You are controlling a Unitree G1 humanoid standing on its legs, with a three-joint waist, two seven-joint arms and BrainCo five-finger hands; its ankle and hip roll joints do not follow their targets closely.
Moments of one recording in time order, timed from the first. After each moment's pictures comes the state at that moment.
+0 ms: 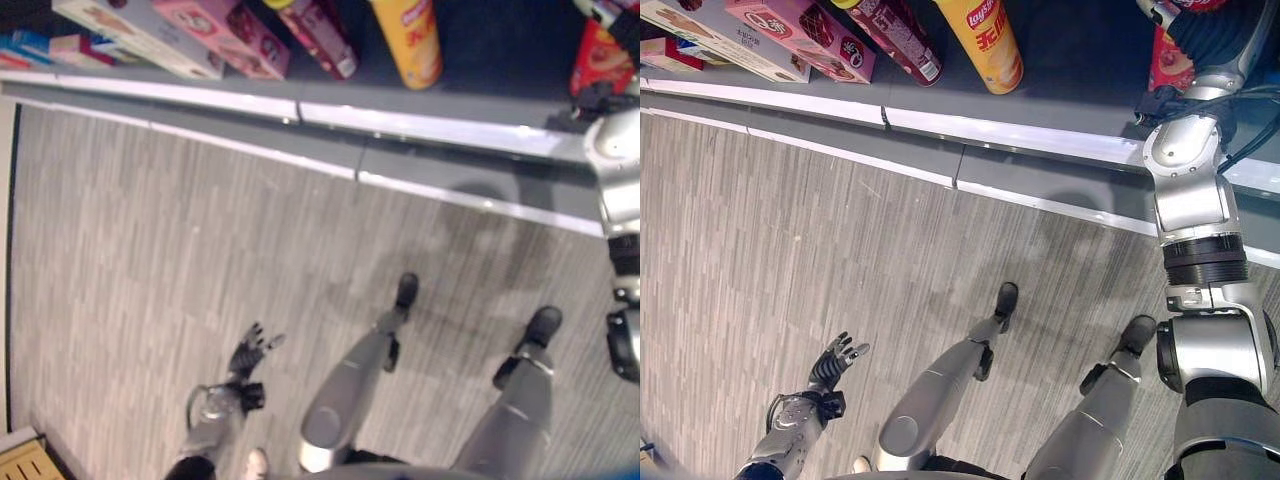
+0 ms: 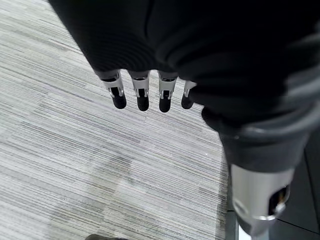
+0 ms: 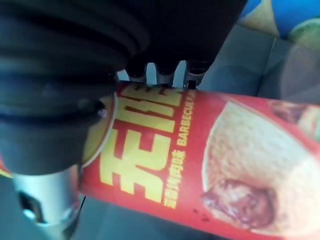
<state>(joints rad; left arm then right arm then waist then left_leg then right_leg) 0.04 0.31 -0.20 0.63 -0.46 -0.13 0.06 -0.99 -0.75 0.09 0.39 -0.11 -0.03 -0.60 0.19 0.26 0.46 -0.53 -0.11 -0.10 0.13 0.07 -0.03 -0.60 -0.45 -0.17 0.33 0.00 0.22</state>
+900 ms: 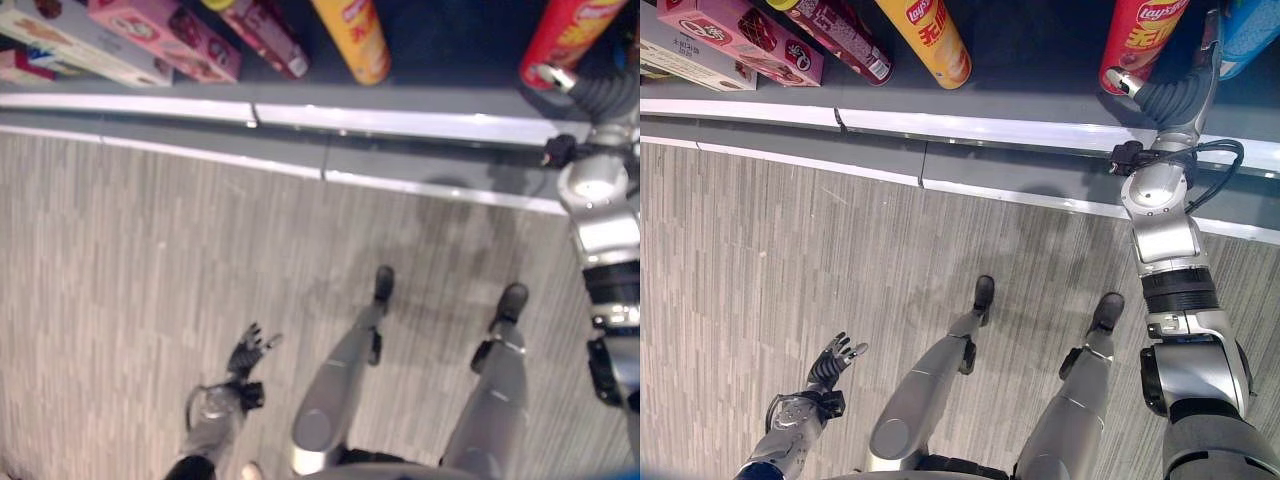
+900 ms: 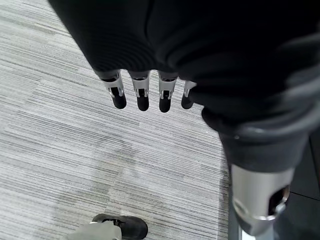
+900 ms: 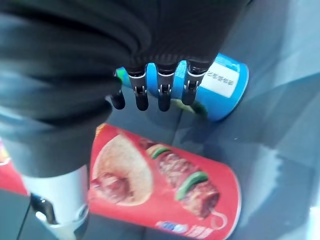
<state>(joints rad) 0.04 0.31 -0.20 0.63 -0.46 -0.13 0.07 -0.84 -0.68 0.06 0.37 0.01 -0.04 -0.51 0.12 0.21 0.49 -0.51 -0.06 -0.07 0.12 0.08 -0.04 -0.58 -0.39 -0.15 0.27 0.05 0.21</state>
